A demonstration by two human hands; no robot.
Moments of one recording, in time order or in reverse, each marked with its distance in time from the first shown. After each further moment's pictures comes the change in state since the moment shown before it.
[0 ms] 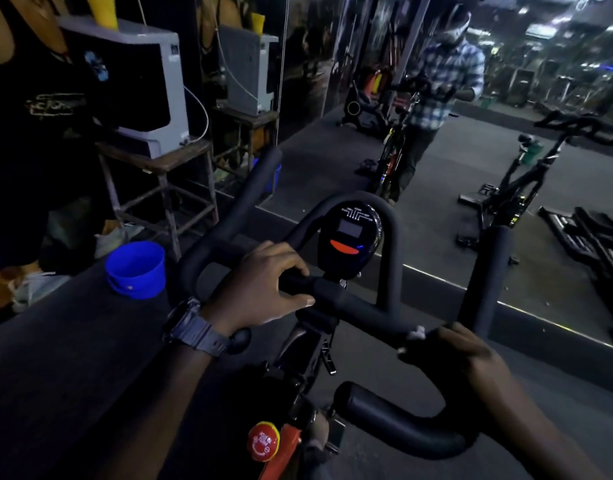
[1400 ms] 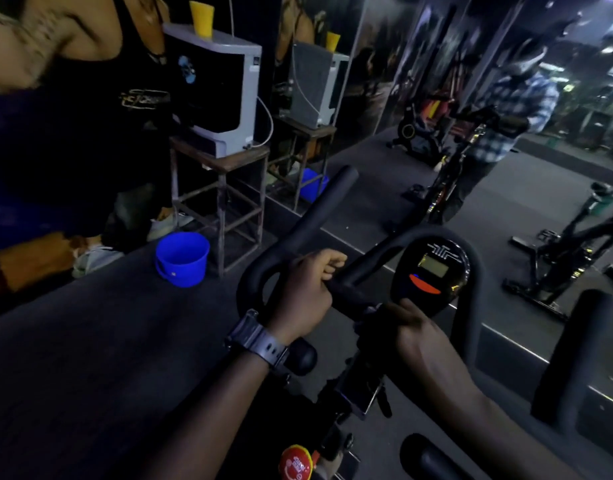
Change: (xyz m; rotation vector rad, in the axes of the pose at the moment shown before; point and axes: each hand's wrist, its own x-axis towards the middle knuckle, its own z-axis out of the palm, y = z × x) left_hand -0.004 -0.019 -0.005 -0.389 0.266 -0.381; right_hand 0.131 -0.098 0.047 0.046 -0.180 -0.050
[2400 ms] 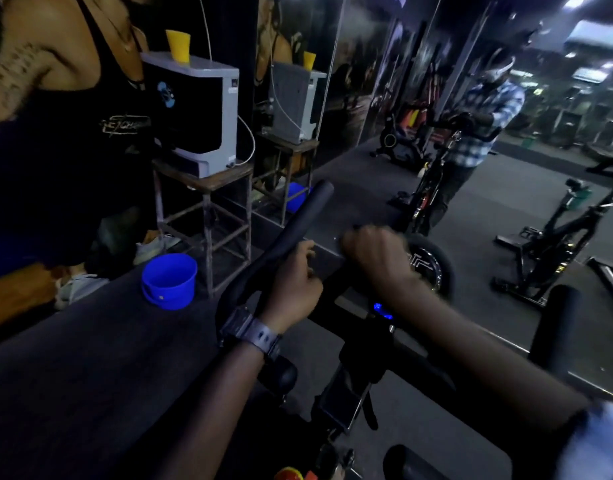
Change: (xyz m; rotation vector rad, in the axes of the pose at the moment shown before) left_hand 0.034 0.019 0.005 -0.026 -0.033 -0.194; right_hand 0.121 -0.014 -0.059 -0.672 -0.029 0.213
